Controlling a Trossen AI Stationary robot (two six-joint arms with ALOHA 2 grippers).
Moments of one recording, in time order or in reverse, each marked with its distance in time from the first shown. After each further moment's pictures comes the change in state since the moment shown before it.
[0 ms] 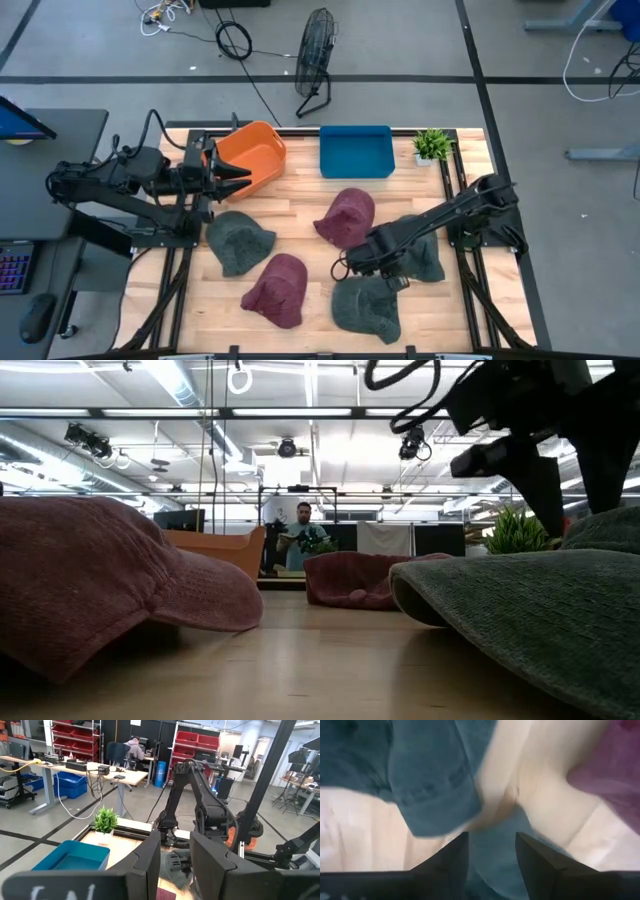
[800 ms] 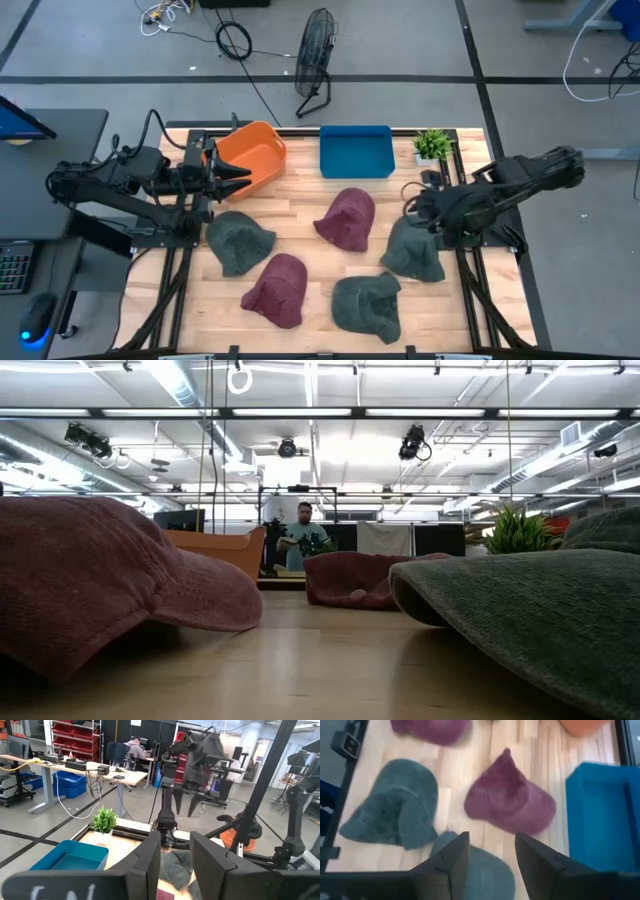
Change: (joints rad) left arm 0.000 0.000 0.000 0.005 0.000 -0.011; right arm 0.018 -0.708 0.052 -0.100 0.339 0.171
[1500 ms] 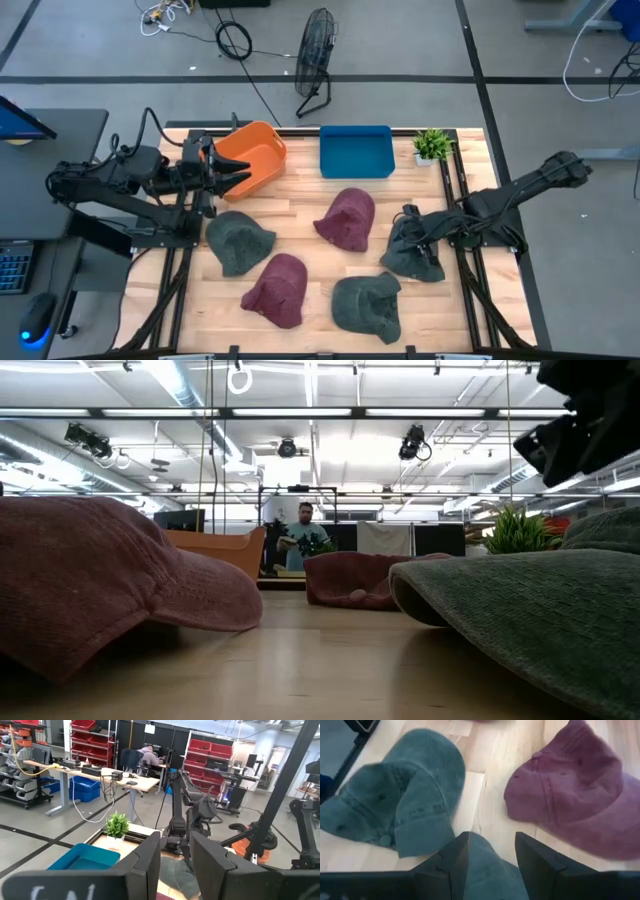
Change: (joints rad) left arm 0.000 0.000 0.000 0.022 -0.077 0.001; right arm 0.001 -0.245 -0.844 0.796 -0.154 -0.056
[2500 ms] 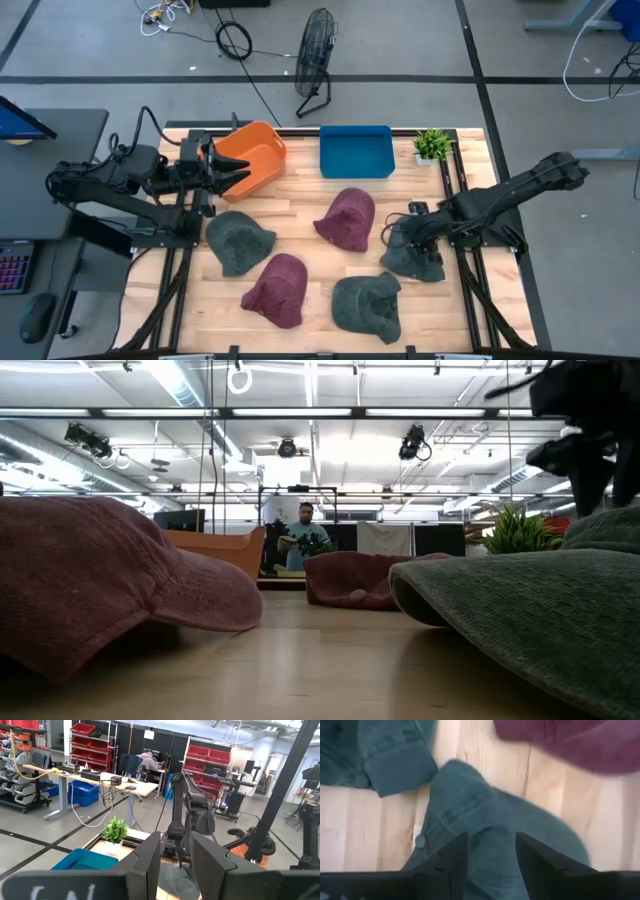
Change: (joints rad) left arm 0.000 0.000 0.001 0.030 0.000 0.002; right arm -0.041 0.200 0.189 -0.413 -0.057 0.095
